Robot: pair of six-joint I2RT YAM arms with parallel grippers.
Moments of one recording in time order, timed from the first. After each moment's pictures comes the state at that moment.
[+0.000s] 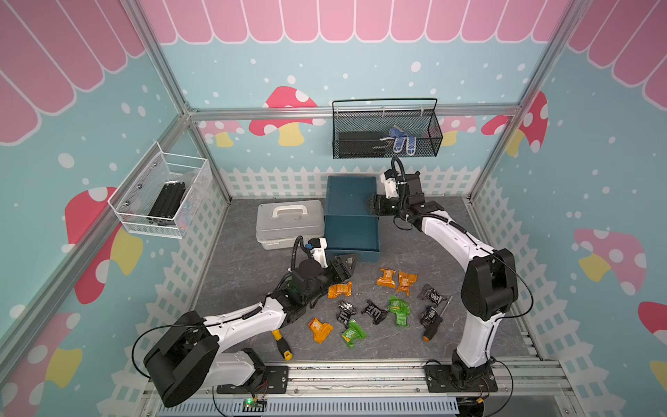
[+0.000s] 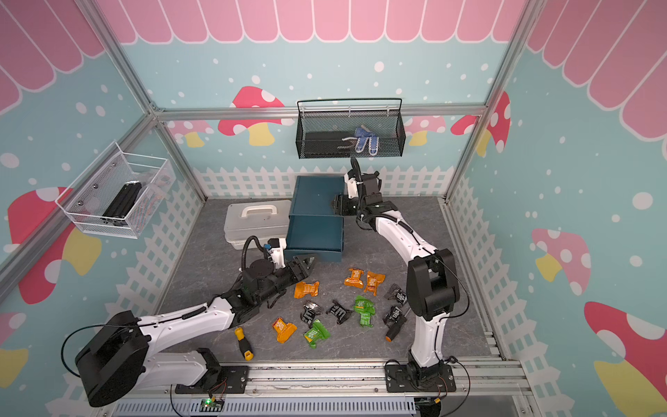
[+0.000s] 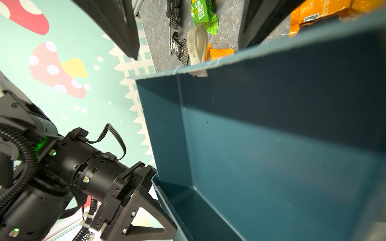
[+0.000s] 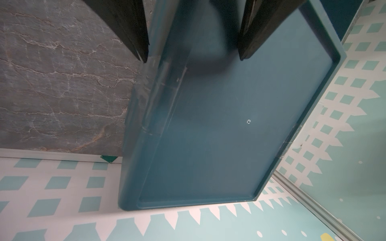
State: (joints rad) left arm -0.75 1.28 0.57 0.50 0.01 -0.96; right arm 0.35 1.90 1.65 -0.33 -0.29 0.28
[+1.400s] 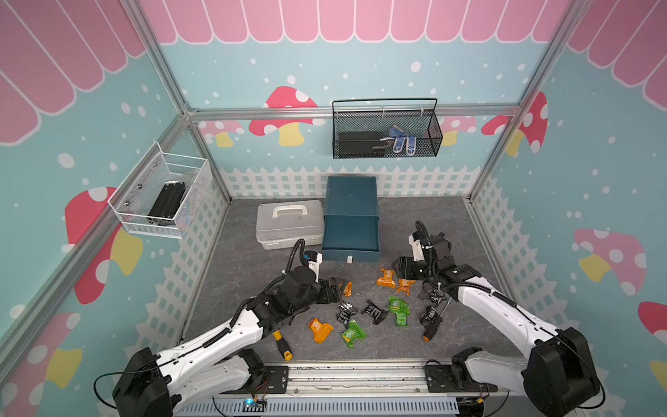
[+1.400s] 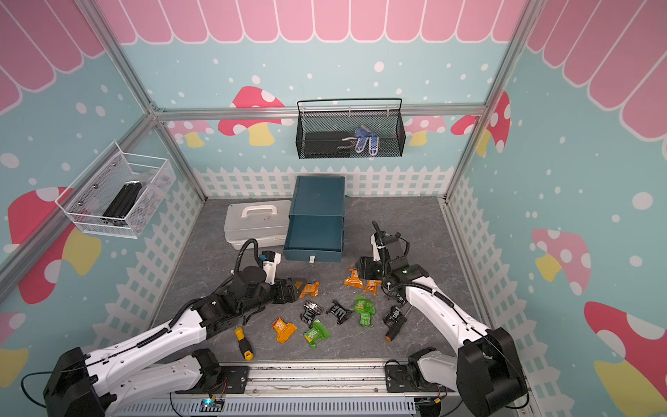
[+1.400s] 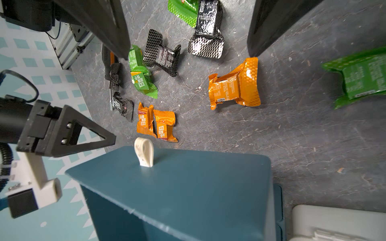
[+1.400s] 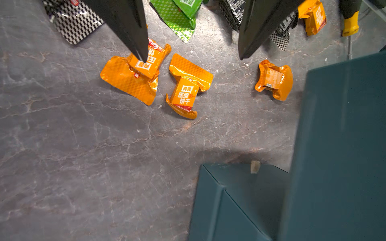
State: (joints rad) left arm -0.78 1.03 0.61 -0.16 -0.02 -0.68; right arm 0.40 1.23 0.77 -0.37 -0.12 0.42
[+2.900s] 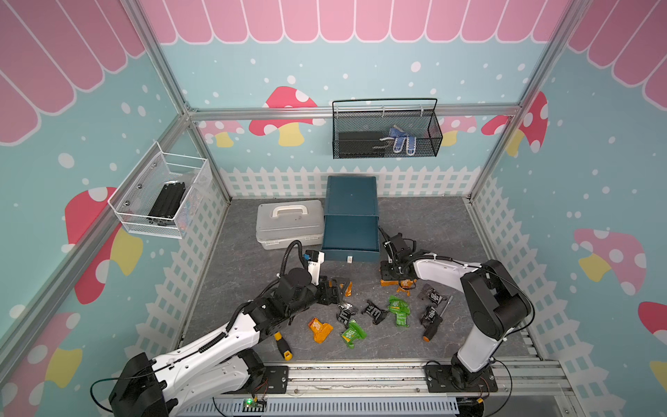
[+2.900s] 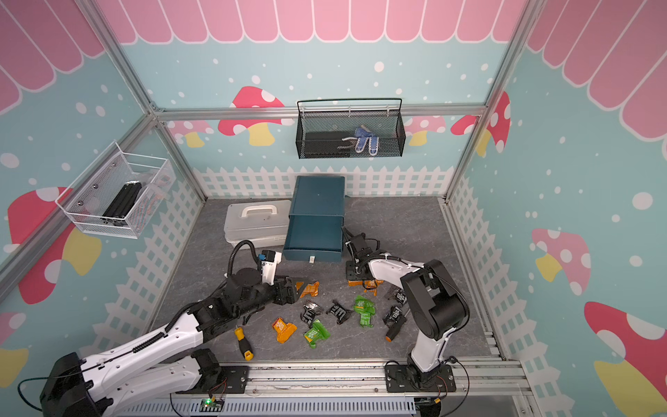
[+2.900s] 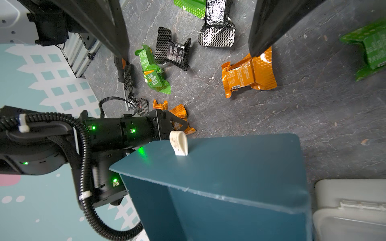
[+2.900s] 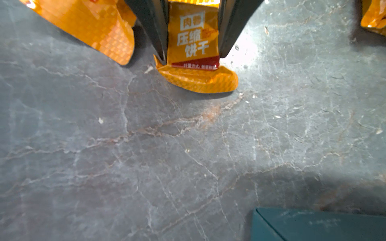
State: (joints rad) left arm -0.79 0.96 0.57 -0.08 0.01 -0.61; right arm 0.51 1.73 0.98 -0.39 0.07 0.42
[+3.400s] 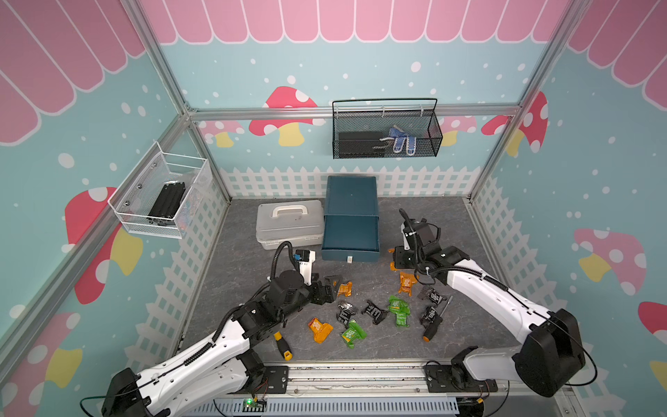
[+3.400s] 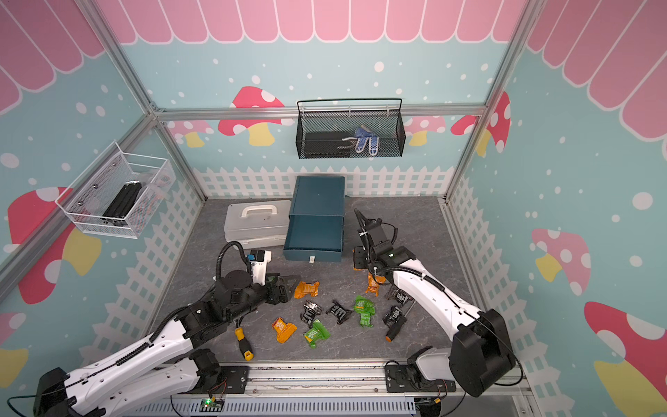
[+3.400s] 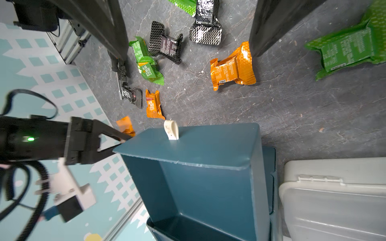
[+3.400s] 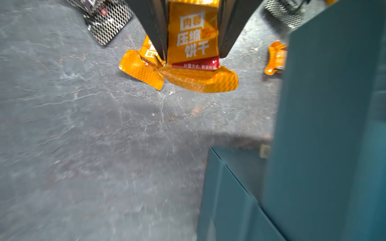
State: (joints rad) left arm -0.79 0.86 0.59 -0.18 -0.09 -0.60; right arm 0.51 1.32 1.10 -0.62 0.12 0.41
